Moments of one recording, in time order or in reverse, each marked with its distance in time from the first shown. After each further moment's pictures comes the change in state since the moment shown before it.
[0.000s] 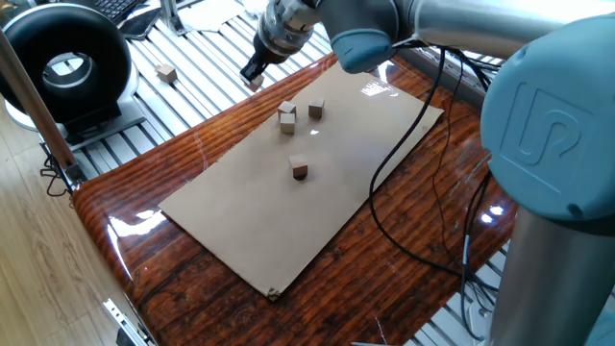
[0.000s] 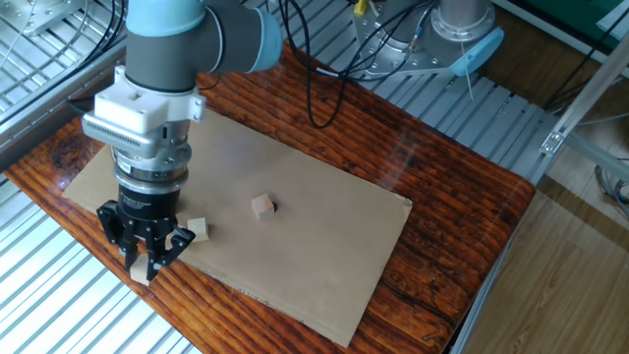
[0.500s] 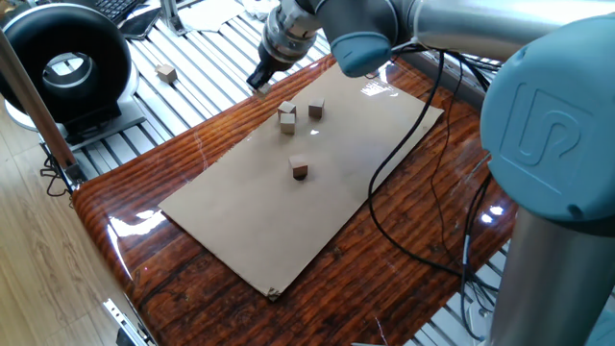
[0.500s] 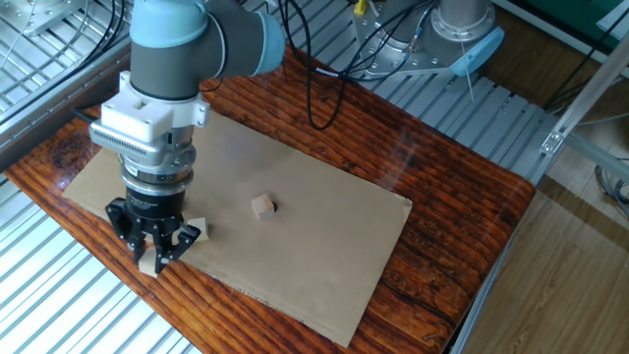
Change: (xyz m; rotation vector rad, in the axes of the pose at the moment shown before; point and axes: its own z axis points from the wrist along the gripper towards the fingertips) arm 0.028 0.002 0.008 0.001 0.054 0.010
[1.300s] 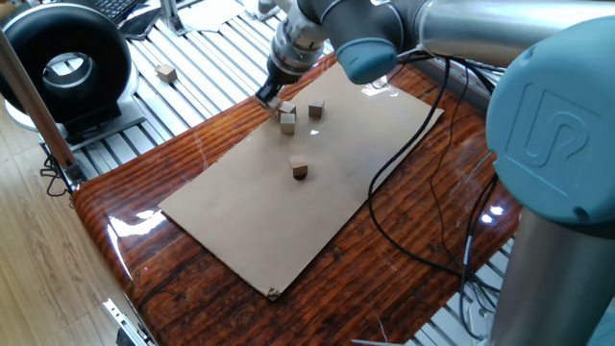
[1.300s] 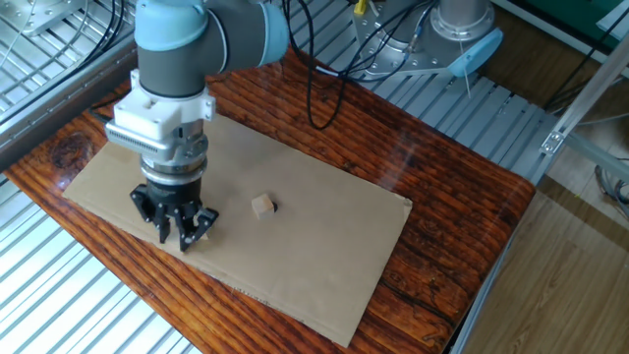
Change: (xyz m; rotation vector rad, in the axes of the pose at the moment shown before) arm 0.060 0.001 -0.006 -0.040 0.127 0.013
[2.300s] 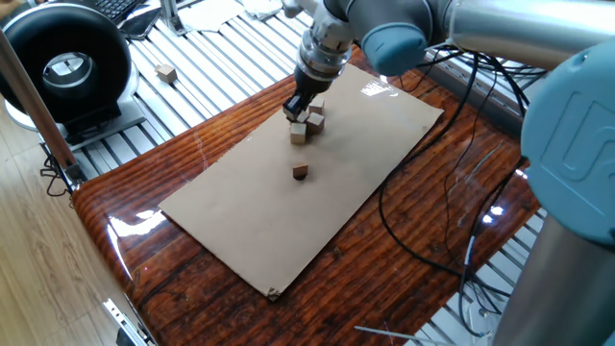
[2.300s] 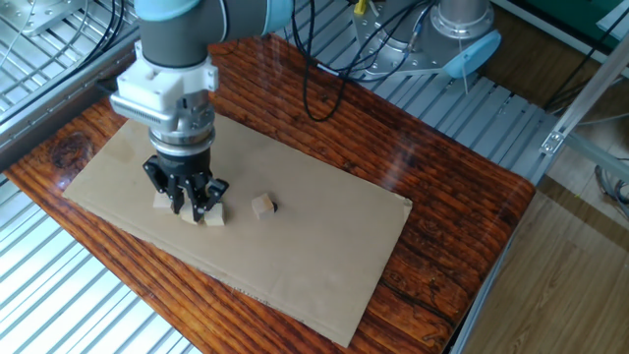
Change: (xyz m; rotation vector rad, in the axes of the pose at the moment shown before) arm 0.034 0.000 -0.032 -0.014 0.067 0.030
